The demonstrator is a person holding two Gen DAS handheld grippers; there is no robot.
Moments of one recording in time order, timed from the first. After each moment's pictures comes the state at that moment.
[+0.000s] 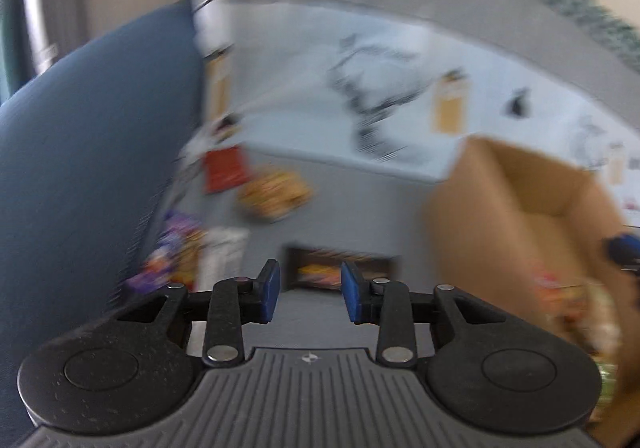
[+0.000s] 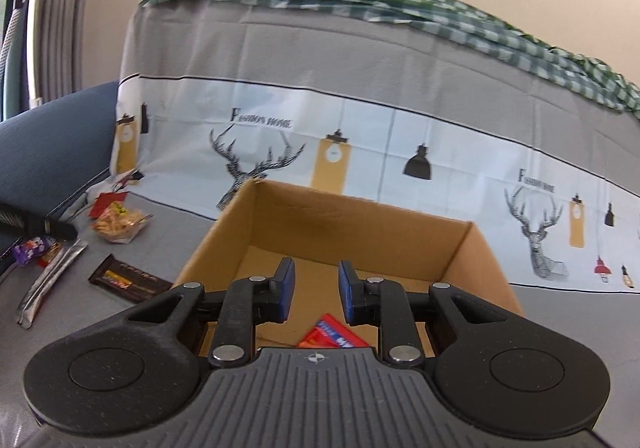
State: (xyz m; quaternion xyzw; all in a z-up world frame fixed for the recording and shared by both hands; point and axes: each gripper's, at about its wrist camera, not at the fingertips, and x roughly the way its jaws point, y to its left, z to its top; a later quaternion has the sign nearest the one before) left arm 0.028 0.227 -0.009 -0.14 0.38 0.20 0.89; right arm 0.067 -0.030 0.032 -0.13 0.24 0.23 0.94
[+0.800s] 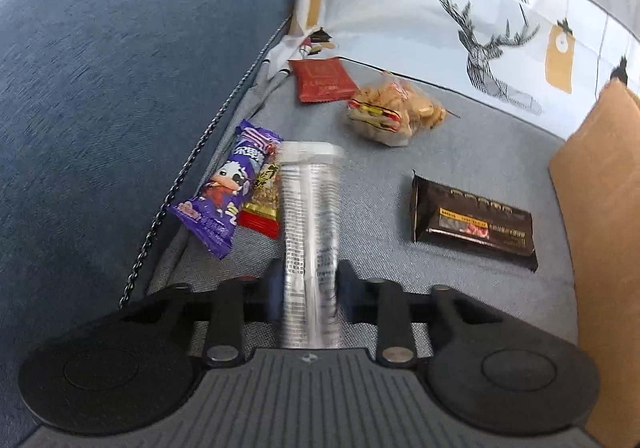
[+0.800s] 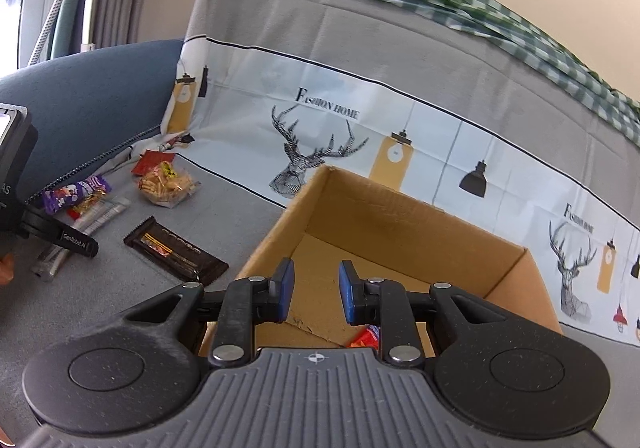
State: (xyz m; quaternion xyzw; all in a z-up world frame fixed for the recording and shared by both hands) left arm 0.024 0.279 -0.087 -0.16 0.43 0.27 0.84; right arm 0.055 0.011 0.023 -0.21 0.23 0.29 0.91
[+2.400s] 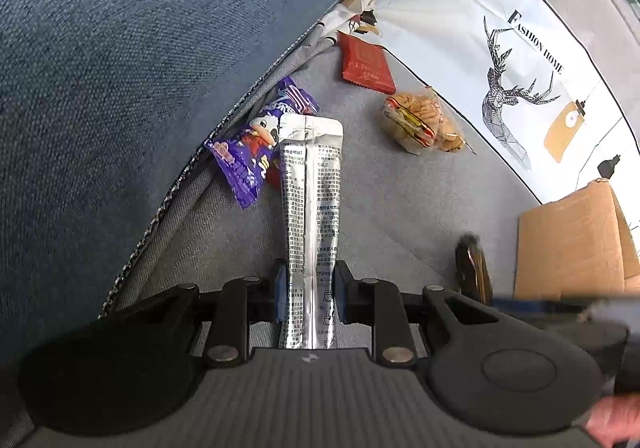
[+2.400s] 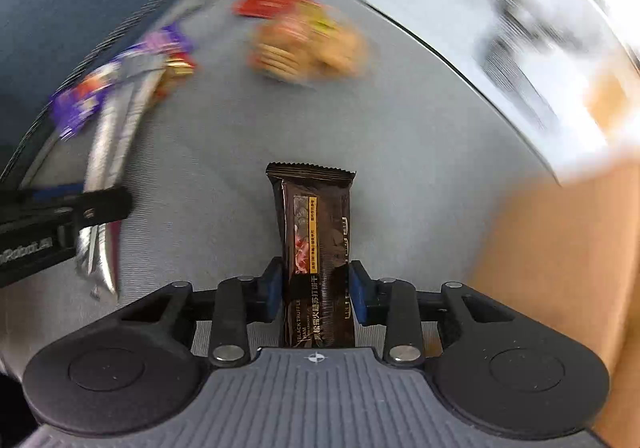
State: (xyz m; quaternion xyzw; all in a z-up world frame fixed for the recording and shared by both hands) left arm 0.003 0.320 -0.083 -0.35 0.43 0.25 0.79; right arm 0.134 0.196 -0.071 -0.29 0.54 0.30 0.73
